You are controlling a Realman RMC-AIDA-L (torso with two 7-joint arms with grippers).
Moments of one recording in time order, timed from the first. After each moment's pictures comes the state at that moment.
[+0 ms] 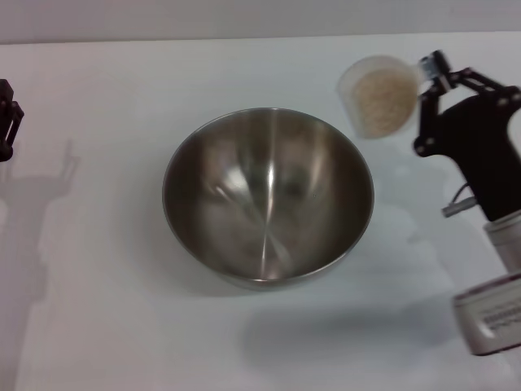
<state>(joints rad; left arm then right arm) -0.17 -2.08 -1.03 -0.46 2.44 1.25 0.11 0.38 2.09 0.22 0.33 -1.96 -1.63 -0.72</state>
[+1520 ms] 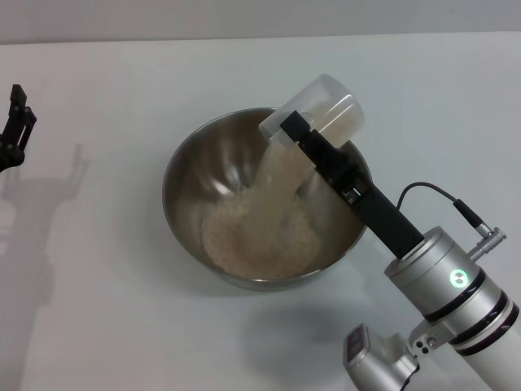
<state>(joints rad) -0.17 -2.08 -0.99 -0.47 2.44 1.25 0.11 0.39 2.09 0.20 0.54 -2.16 -1.41 -2.14</state>
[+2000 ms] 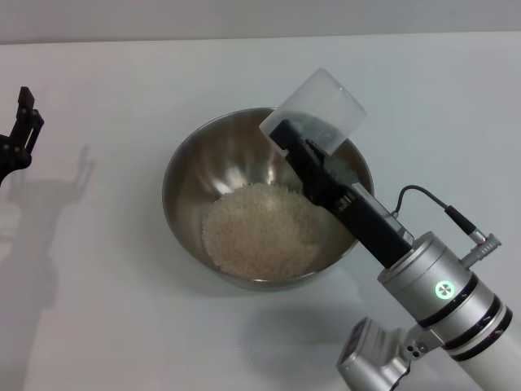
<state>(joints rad) -0.16 -2.08 -0.97 -0.48 2.43 1.25 0.11 0.39 2.09 0.18 0.56 -2.16 -1.39 -2.39</state>
